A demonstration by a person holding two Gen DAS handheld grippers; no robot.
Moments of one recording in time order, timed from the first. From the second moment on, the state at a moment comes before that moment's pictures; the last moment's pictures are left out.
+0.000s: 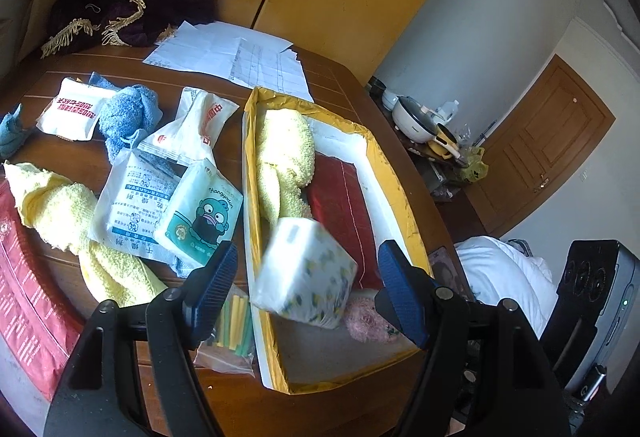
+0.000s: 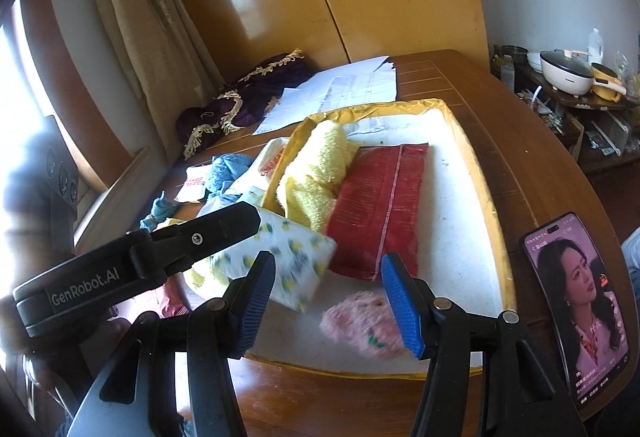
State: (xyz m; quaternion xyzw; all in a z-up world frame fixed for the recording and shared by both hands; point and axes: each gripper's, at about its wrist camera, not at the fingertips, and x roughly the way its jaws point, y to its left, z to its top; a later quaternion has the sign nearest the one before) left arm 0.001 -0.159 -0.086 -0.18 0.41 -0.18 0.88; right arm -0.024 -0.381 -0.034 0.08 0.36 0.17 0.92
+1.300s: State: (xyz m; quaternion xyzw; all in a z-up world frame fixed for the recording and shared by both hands) left arm -0.024 -0.102 -0.105 -0.23 0.41 -0.12 0.87; right arm -0.024 -0.353 -0.045 0.08 0.37 0.22 0.90
